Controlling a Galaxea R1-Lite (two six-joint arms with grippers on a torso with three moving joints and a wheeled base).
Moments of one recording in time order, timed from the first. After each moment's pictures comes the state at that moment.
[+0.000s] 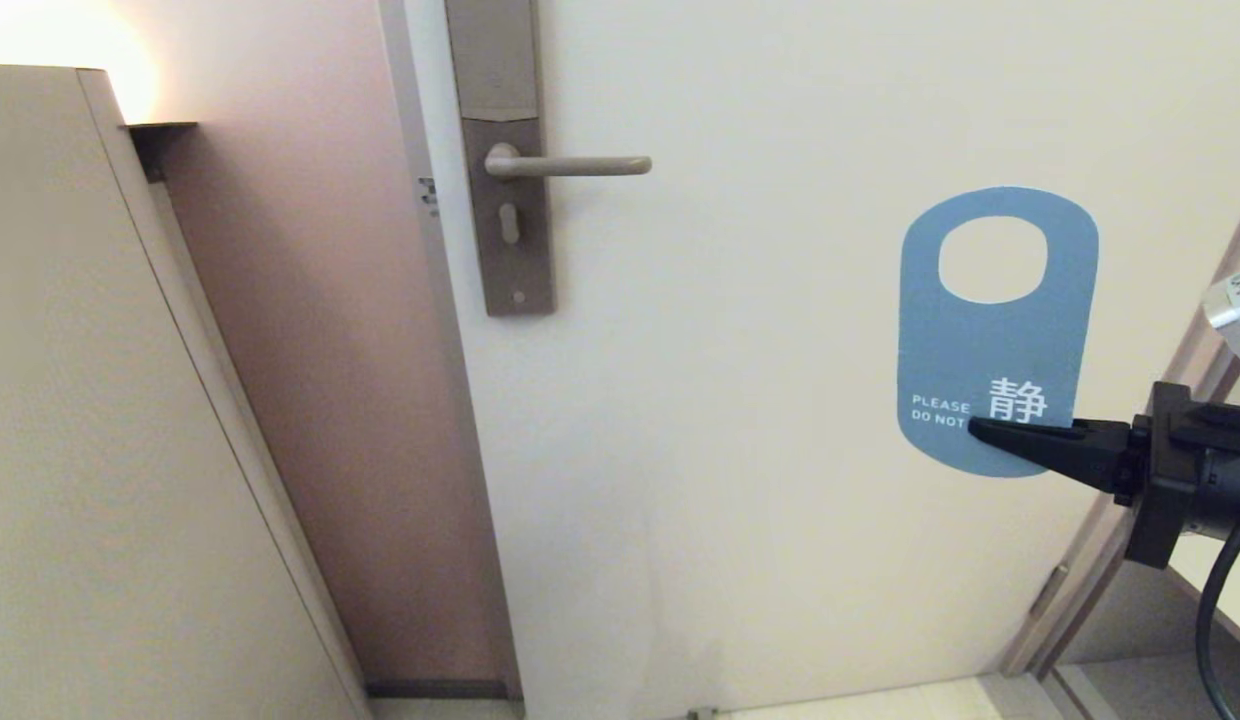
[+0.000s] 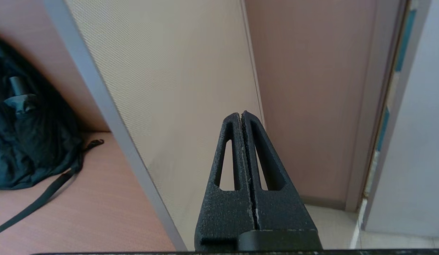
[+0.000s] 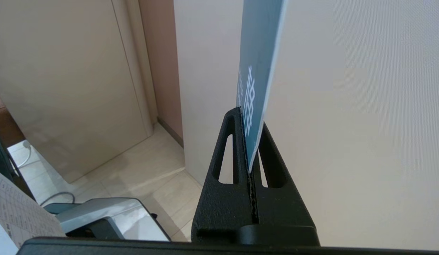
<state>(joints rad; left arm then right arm) 0.08 0.27 0.00 -0.22 0.27 0.23 0.11 1.26 -0.61 -0.38 0.64 -0.17</state>
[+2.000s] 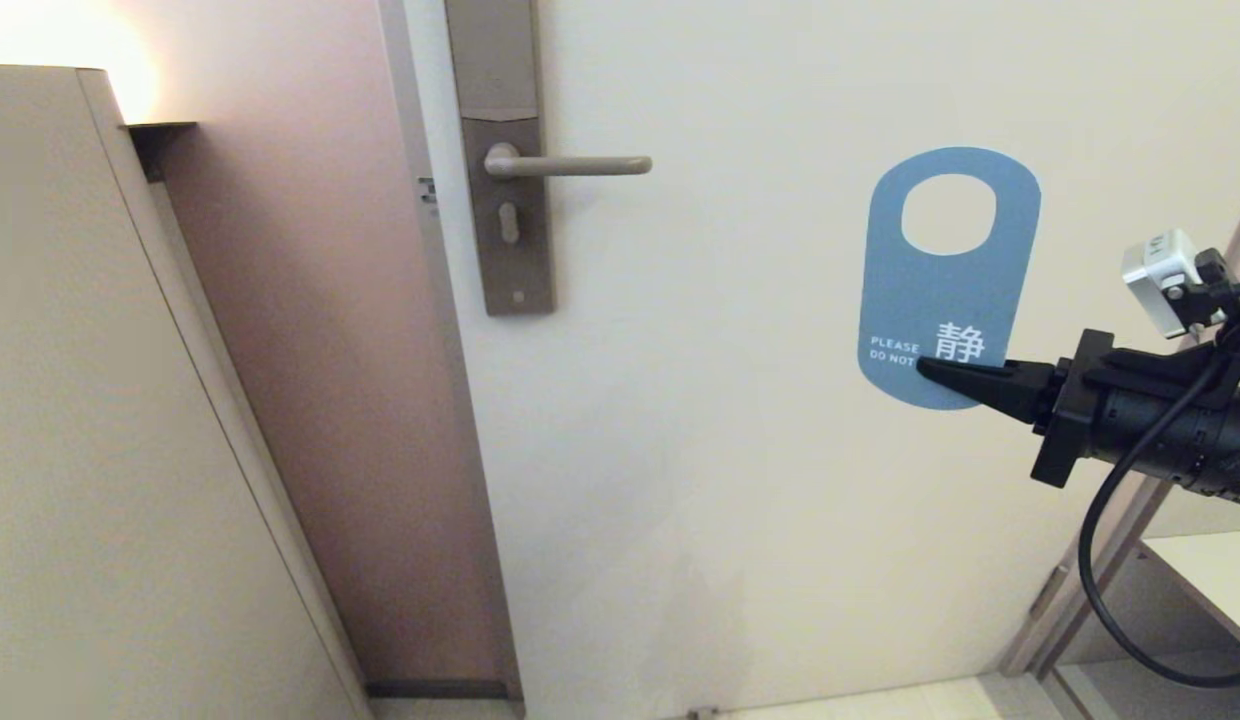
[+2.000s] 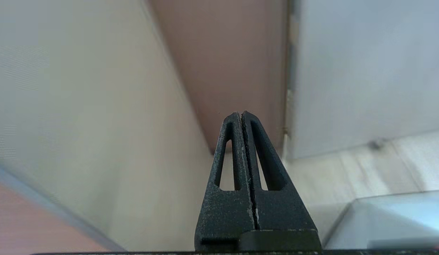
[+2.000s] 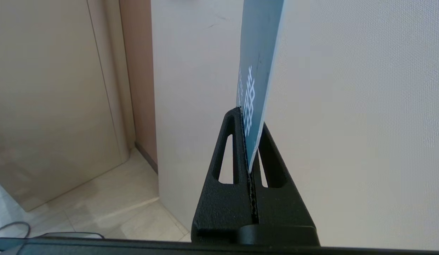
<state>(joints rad) 0.08 0.28 0.00 0.02 -0.04 0.18 0.11 1.46 -0.64 -0.67 0.64 -0.16</state>
